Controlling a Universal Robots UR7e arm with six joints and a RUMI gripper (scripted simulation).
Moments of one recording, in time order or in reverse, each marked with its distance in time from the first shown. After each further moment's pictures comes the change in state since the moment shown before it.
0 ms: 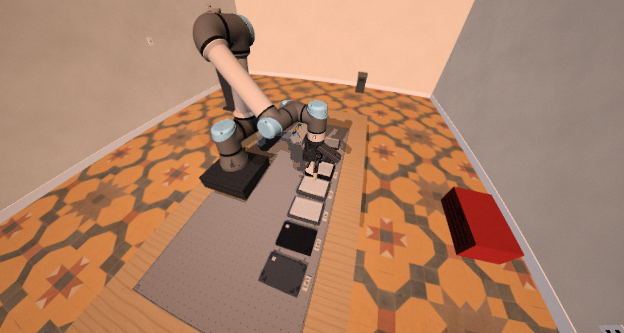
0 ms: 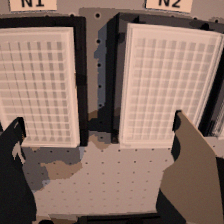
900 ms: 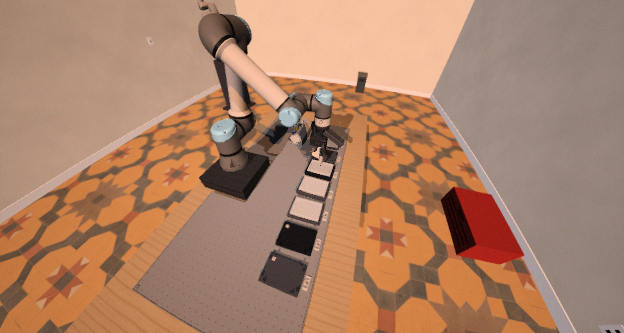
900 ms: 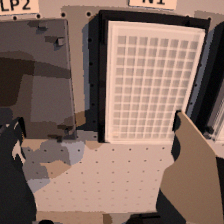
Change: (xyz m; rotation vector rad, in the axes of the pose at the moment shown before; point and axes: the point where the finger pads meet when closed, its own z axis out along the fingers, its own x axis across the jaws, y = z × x) arm -0.116 -0.002 0.000 0.000 0.000 -0.001
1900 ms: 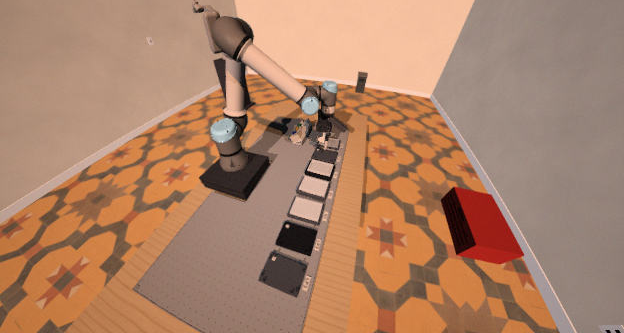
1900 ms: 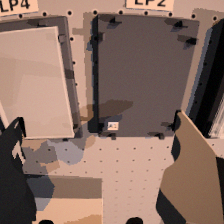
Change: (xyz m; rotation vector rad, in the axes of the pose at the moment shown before) arm -0.131 -0.003 0.000 0.000 0.000 0.000
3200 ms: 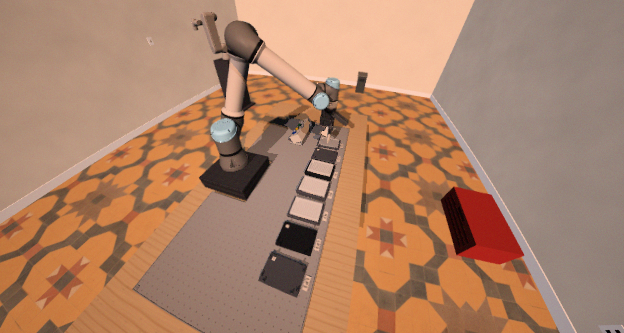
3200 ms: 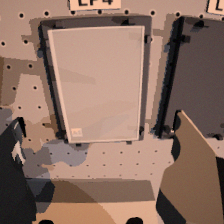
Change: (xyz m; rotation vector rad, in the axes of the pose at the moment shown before) arm -0.080 -0.002 0.008 -0.001 0.002 0.001
